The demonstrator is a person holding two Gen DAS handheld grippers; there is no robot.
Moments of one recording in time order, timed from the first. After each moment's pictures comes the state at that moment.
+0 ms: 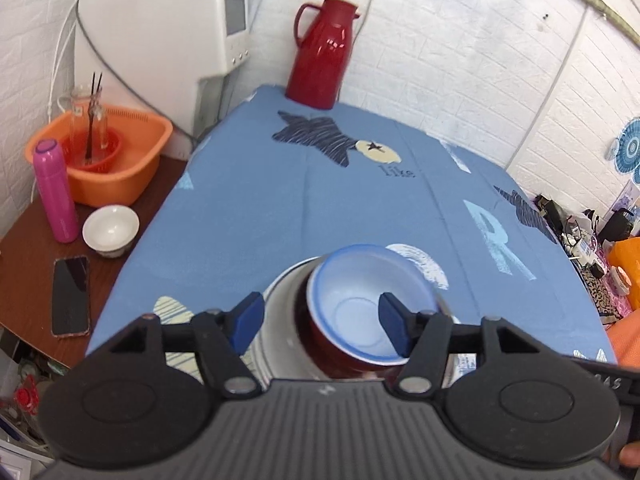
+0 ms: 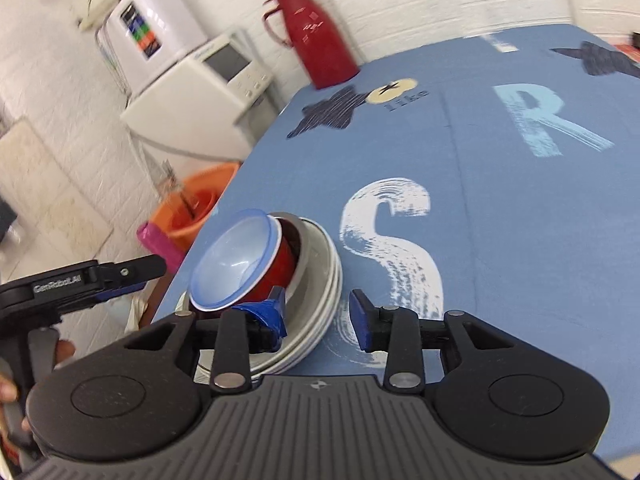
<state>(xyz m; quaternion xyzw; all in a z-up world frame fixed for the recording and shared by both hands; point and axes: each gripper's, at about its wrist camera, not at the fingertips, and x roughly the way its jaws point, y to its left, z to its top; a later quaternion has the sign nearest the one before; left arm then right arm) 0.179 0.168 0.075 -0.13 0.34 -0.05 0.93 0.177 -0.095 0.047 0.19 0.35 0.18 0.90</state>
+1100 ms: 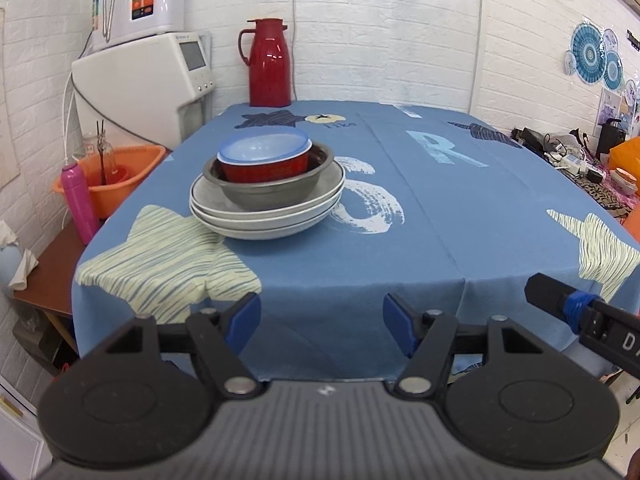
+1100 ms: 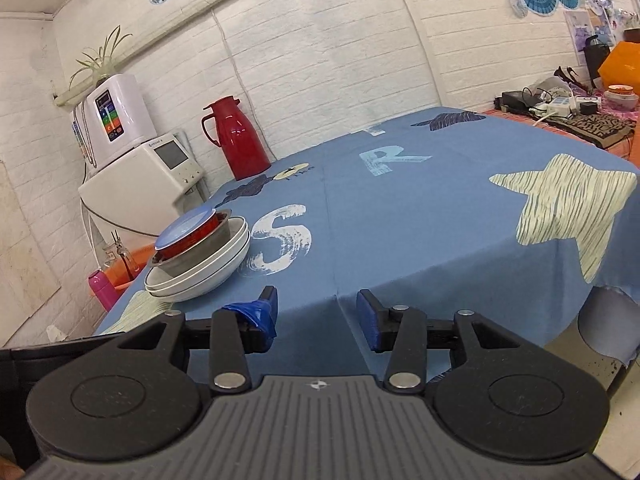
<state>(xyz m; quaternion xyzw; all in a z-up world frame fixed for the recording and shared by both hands) -0.006 0.038 0.009 0.01 0.29 -0.04 0.96 -0.026 -0.129 0.000 0.18 0.19 0.03 0.96</state>
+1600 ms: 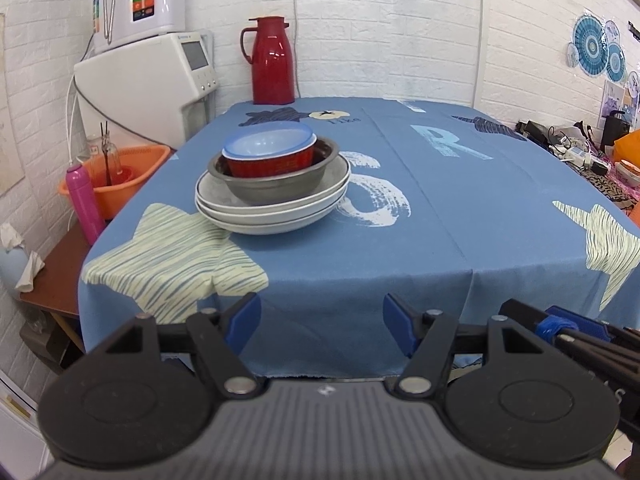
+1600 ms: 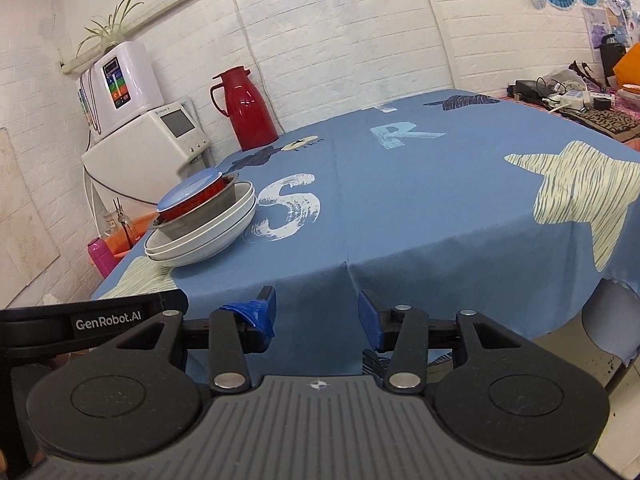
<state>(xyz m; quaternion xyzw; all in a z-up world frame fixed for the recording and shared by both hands) -0.009 0.037 0.007 0.02 0.29 -0.03 0.95 -0.024 -0.115 -0.016 0.16 0.23 0.05 0.96</state>
